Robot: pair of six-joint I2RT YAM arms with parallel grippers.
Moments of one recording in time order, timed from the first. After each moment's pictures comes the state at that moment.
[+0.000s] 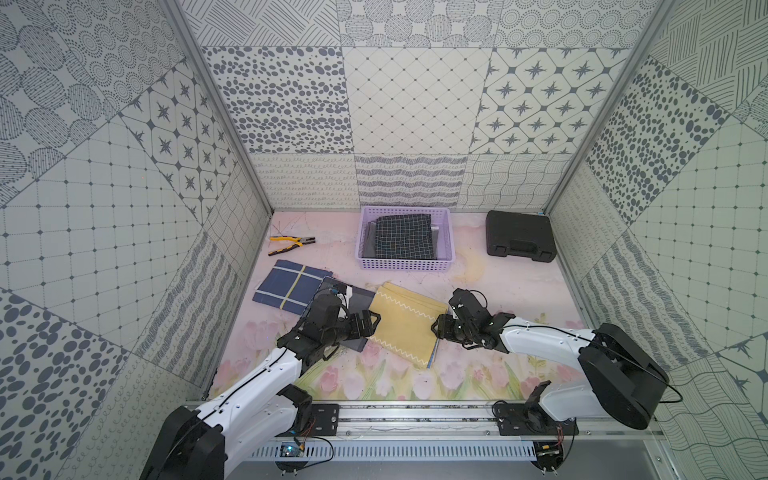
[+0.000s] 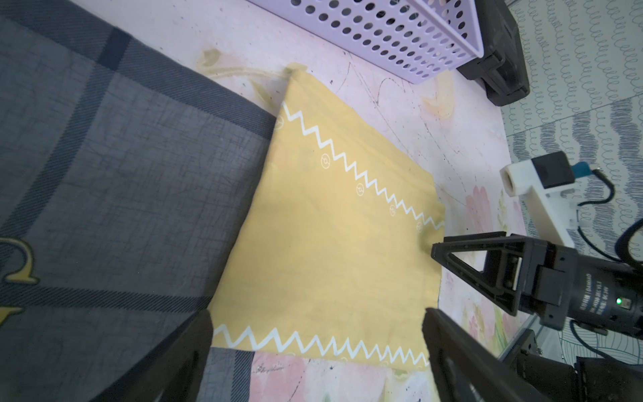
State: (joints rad) left arm -0.41 0.95 0.41 -0.16 0.25 -0.60; right arm 0.74 1.42 0.58 -0.12 -0.08 0.86
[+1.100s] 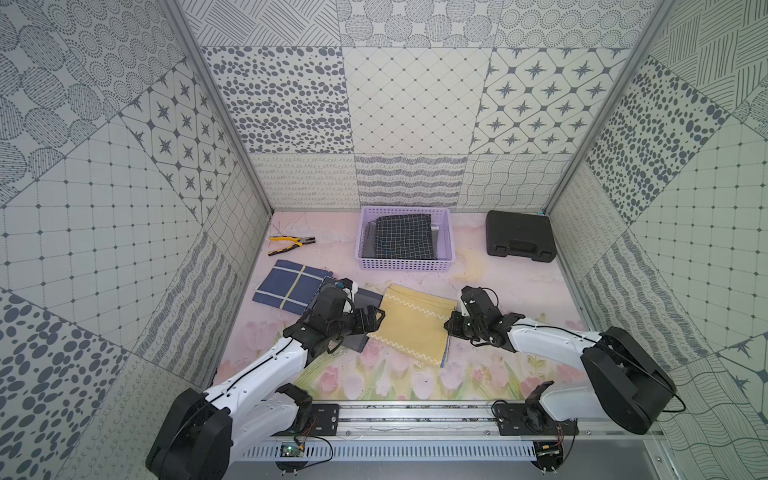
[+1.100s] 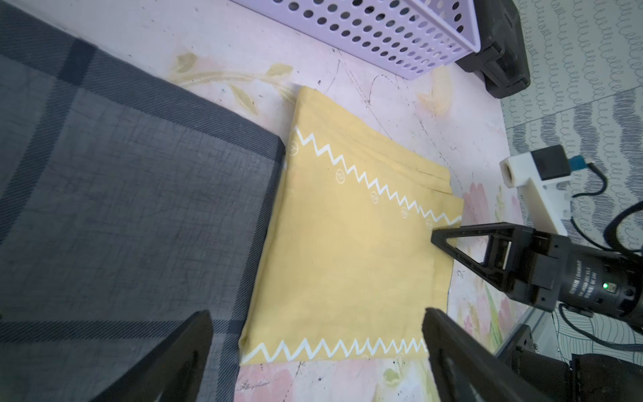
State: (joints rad) left arm -0.43 1.06 0.49 -0.16 0.27 -0.59; right arm 0.60 1.37 0.52 -0.10 -0.15 0.76
